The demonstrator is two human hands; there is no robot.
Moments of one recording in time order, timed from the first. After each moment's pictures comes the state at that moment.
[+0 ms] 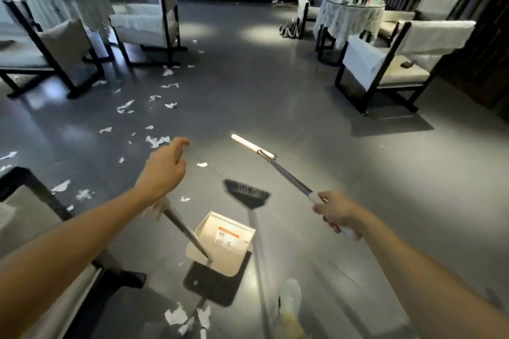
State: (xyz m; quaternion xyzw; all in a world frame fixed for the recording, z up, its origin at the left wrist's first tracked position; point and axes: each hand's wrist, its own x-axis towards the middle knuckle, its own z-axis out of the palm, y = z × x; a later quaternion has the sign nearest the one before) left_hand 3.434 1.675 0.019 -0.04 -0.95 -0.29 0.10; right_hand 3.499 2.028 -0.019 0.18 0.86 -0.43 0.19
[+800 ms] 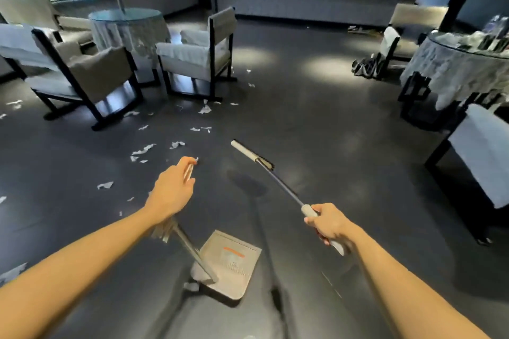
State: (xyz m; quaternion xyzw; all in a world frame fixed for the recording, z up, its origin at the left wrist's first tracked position) left_hand 2.647 1.721 -0.001 0.12 -0.94 -0.30 0.11; right_hand 2.606 2.057 -0.025 0.01 0.89 -0.38 0.26
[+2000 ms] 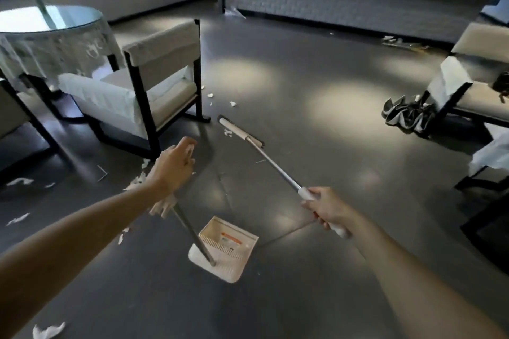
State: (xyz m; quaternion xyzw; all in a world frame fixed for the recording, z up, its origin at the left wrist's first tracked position) left_hand 1.372 1.785 0.017 0.15 -0.94 -0.28 0.15; right_hand 1.307 2.115 -0.006 -0.02 0.86 -0.44 0.24
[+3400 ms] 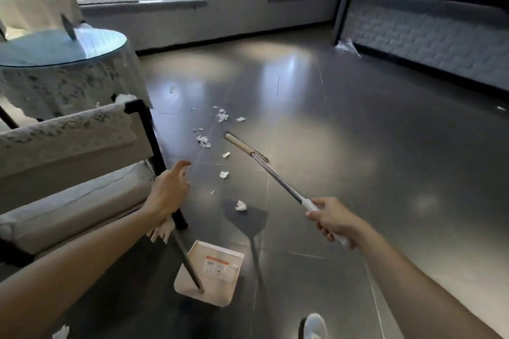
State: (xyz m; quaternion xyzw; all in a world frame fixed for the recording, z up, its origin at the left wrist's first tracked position) left_hand 0.206 1.593 -0.024 0.42 -0.86 -0.25 0.15; right_hand -0.038 1.849 -0.013 -0.24 0.82 -0.34 0.39
